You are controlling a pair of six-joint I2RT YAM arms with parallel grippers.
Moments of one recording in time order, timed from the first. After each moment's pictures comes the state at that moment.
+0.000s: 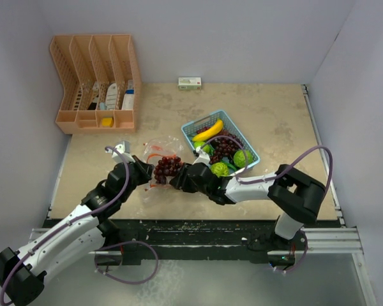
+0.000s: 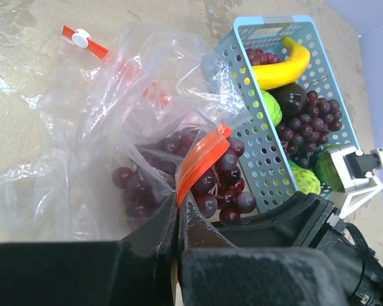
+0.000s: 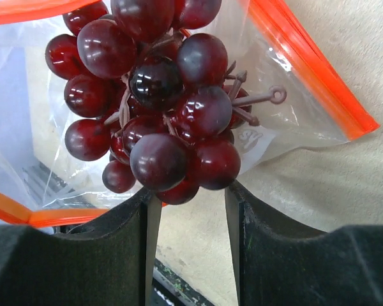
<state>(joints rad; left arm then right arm) -0.67 0.67 0.43 -0.18 -0.37 -0.83 1.06 1.66 0.73 0.34 0.23 1.08</state>
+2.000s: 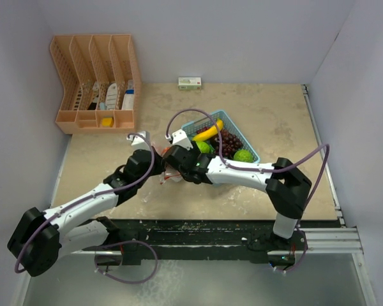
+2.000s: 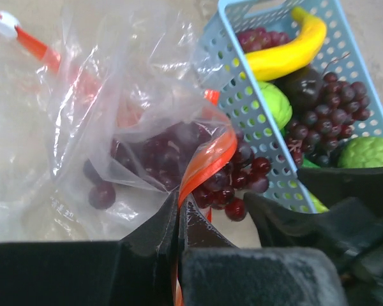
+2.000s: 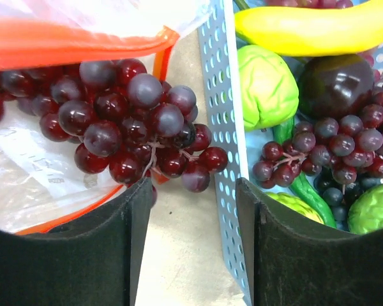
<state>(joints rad) -0.67 1.04 0.53 0.05 -0.32 -0.73 1.07 1.79 1.28 -0.45 0.71 0.36</state>
